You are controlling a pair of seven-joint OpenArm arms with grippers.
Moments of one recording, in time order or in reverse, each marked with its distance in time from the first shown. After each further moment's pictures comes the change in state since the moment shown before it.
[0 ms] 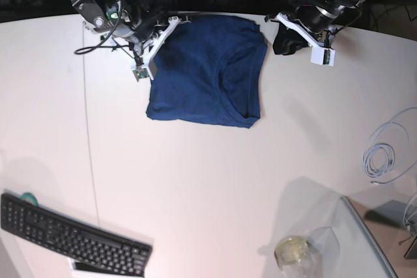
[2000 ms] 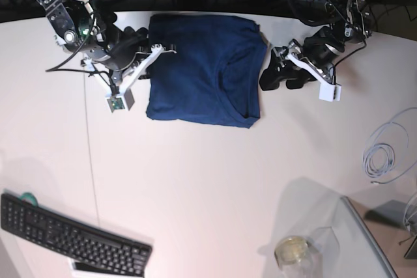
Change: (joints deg) left arm -14.1 -5.7 0.5 -14.0 -18.8 -3.2 8.3; right arm 0.2 1.3 8.4 10.9 0.0 0.0 -3.8
